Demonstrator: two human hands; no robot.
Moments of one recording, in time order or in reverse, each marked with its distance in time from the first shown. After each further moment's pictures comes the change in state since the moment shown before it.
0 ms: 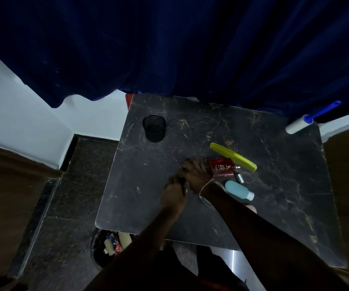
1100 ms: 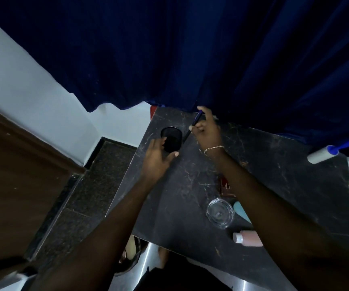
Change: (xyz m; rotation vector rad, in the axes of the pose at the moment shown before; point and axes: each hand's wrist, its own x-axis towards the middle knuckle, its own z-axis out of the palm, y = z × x) left_hand 0.048 0.006 -0.148 -0.227 0.421 0.140; right_hand 0.094 0.027 -0.141 1.008 0.673 0.109
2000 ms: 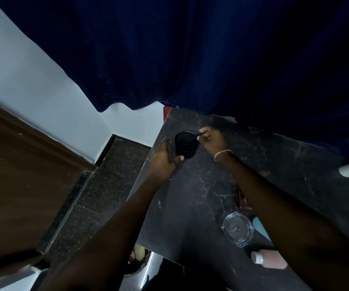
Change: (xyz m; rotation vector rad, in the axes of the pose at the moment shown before) left_hand 0.048 -0.045 0.003 -0.011 -0.119 -0.189; right_hand 0.043 0.049 0.052 -0.218 -0.219 0.207
